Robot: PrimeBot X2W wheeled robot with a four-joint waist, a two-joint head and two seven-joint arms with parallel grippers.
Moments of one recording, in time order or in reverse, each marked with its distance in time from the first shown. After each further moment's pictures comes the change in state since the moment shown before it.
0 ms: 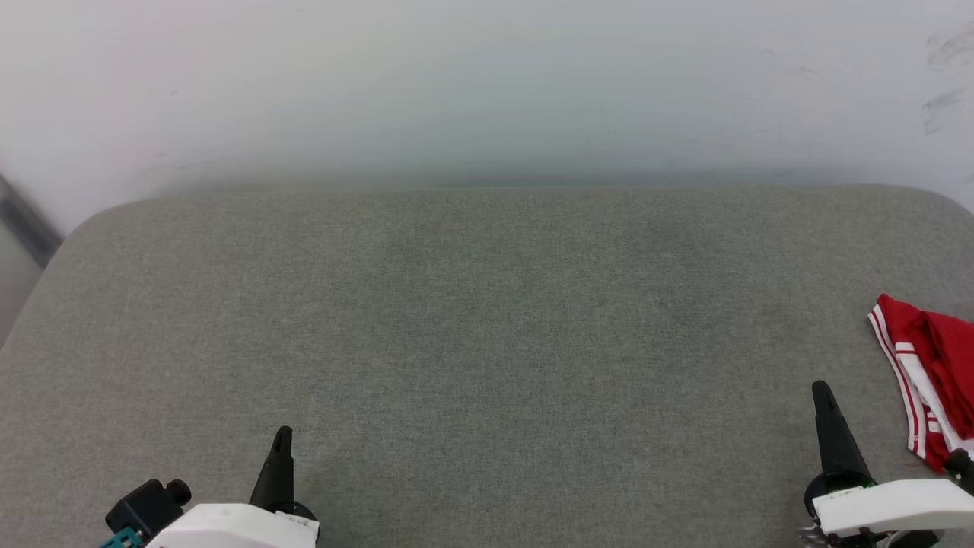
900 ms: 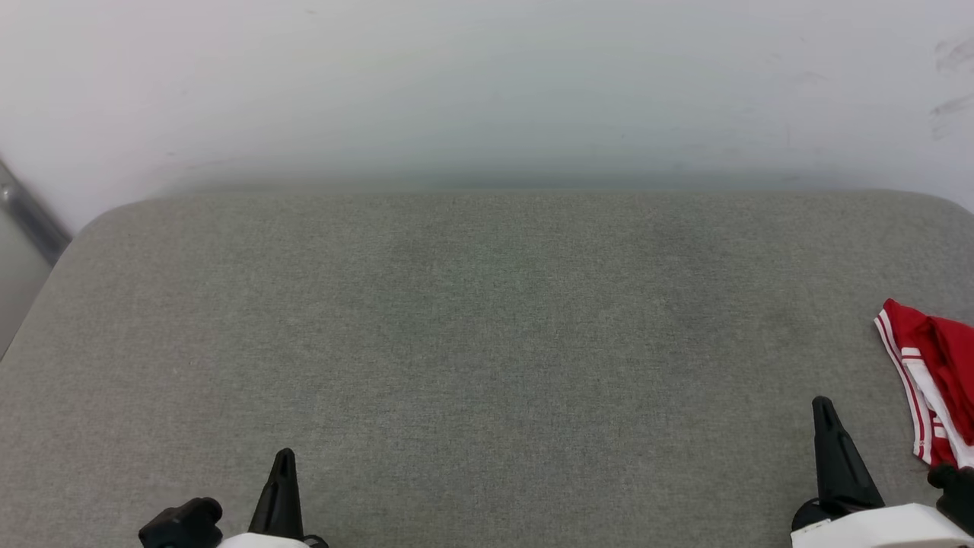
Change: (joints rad) left arm 0.082 -0.012 -0.036 -0.050 0.408 0.064 -0.081; right arm 0.068 0.008 0.004 -0.047 -0.396 0.000 -0.090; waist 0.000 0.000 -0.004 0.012
